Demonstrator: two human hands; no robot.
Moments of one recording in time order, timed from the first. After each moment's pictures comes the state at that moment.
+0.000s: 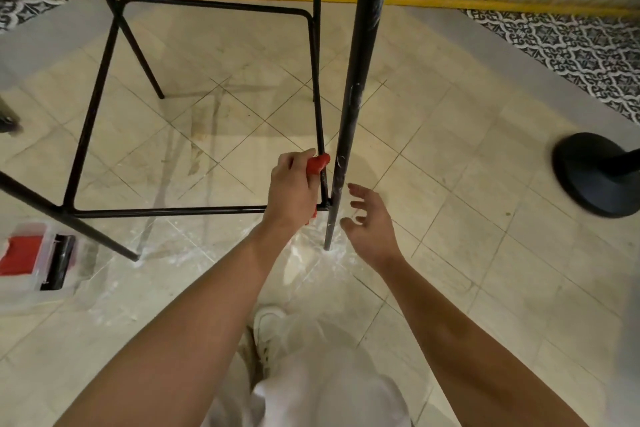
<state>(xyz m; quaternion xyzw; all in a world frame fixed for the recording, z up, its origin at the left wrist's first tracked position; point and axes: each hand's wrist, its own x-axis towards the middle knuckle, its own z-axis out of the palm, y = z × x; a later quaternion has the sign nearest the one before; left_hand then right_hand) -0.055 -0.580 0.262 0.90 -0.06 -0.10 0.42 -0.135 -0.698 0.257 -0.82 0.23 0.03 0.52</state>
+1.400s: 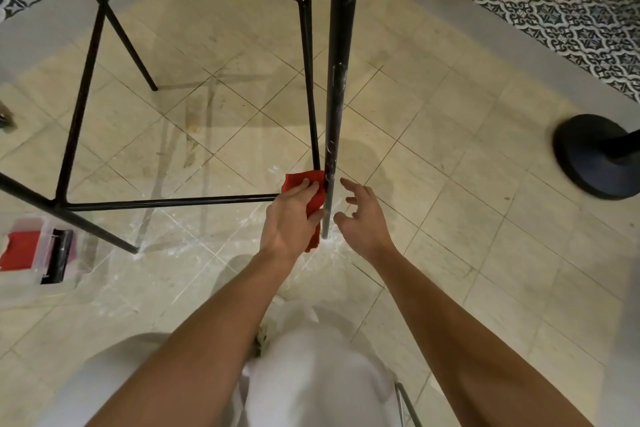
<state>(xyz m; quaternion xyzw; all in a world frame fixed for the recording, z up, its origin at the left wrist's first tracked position) -0.106 -0.575 0.239 0.92 -0.10 -0.14 0.34 -0.141 -0.697 0.255 -0.84 0.24 0.09 0.48</state>
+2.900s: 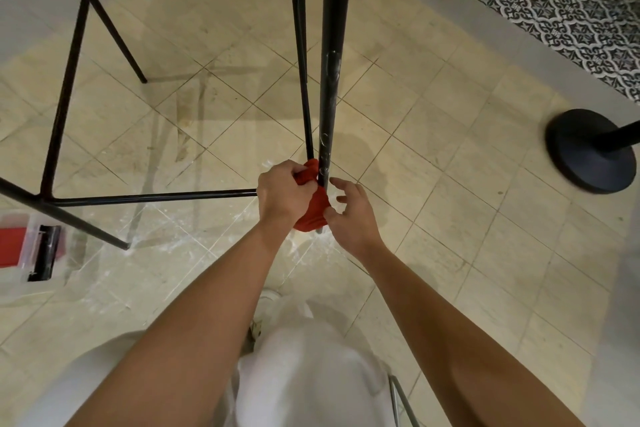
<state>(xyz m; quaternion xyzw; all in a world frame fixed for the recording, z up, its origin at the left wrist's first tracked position) -0.077 -0.590 0.250 0.91 0.04 -0.14 0.40 -0.142 -0.689 0.253 -0.83 0.25 0.09 0.48</state>
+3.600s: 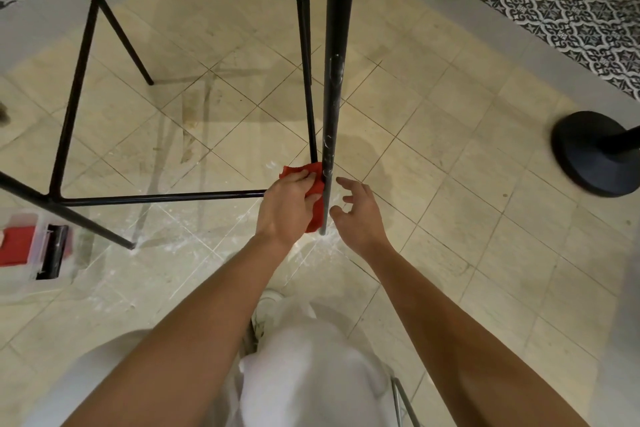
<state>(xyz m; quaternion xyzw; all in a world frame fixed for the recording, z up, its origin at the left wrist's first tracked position) -0.093 -0.575 0.245 0.93 -0.16 -0.12 0.31 -0.142 -0.694 0.257 -0.84 0.25 0.08 0.47</state>
